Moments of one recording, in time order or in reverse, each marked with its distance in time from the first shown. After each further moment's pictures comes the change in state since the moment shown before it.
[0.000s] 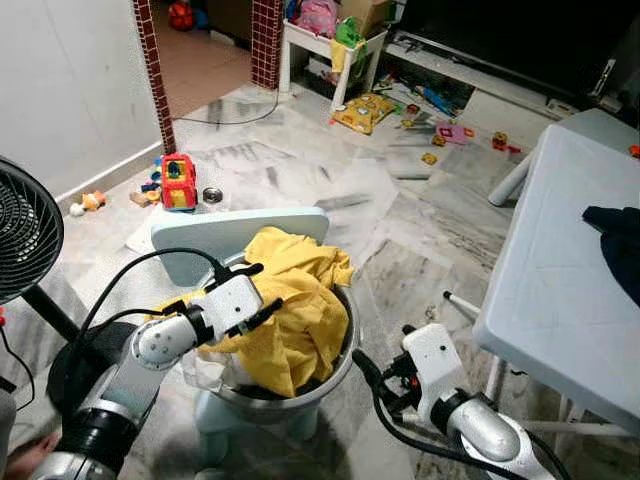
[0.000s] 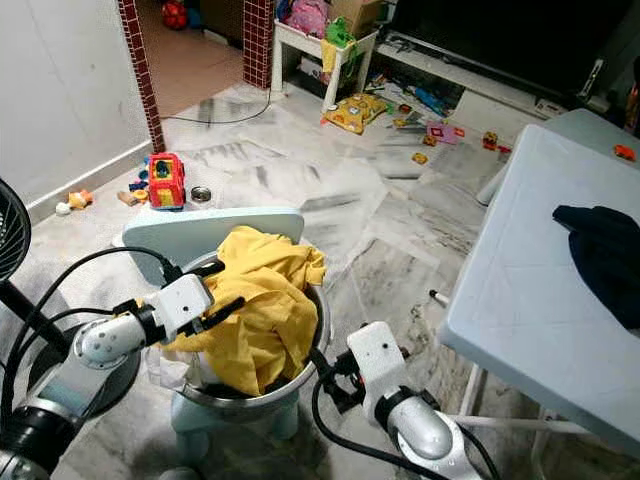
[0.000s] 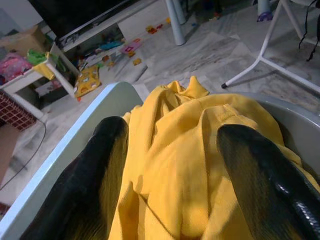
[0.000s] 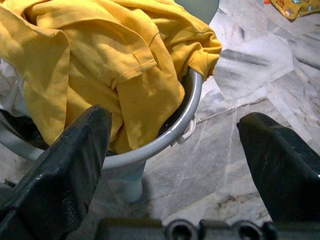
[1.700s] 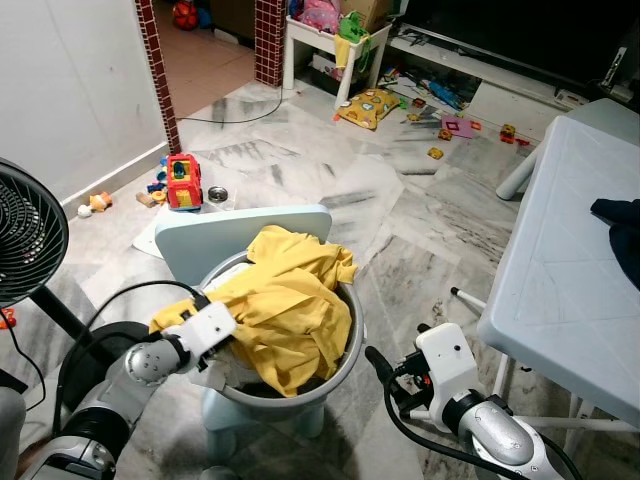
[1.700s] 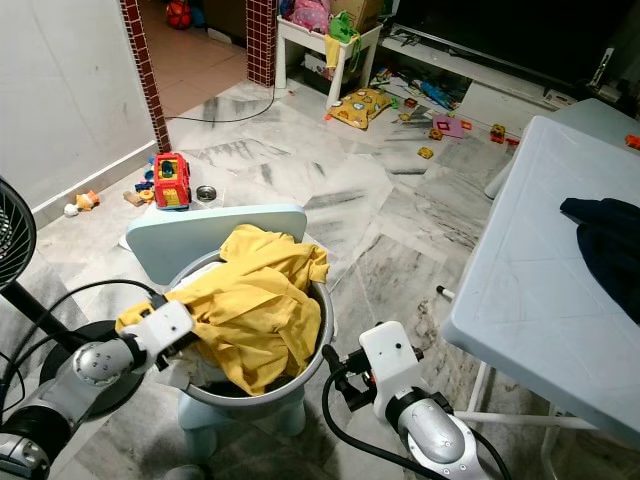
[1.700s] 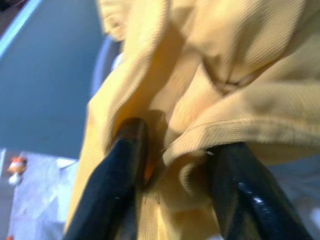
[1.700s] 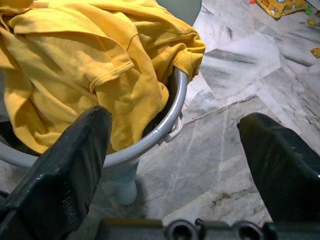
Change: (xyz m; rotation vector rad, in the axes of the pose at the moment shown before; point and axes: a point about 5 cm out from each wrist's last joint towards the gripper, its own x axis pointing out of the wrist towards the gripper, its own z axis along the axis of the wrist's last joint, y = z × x) left arm -0.014 0.003 -0.079 -0.106 0.401 0.144; right arm -0.005 -0.009 0.006 -0.005 -0.010 -0.064
